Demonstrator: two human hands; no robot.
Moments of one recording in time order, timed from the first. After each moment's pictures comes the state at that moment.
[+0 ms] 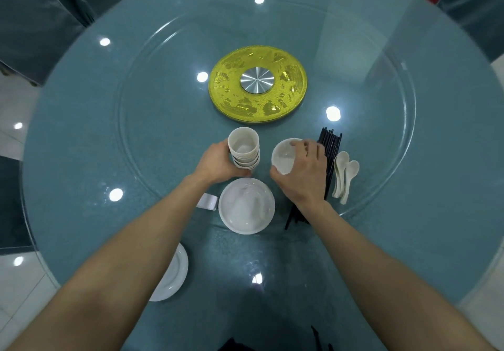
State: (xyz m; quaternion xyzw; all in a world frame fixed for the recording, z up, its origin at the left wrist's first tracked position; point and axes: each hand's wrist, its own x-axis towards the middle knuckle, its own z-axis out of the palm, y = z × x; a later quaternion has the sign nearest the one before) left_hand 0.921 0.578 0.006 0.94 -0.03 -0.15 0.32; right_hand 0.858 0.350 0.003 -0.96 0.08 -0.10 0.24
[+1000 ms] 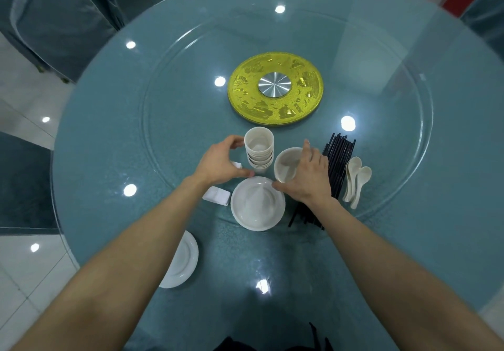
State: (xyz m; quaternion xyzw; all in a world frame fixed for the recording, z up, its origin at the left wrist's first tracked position) left_hand 0.897 0.607 0.031 0.93 -0.03 -0.12 0.34; right_hand 0.864 0.355 -0.005 -0.97 0.04 0.07 0.22
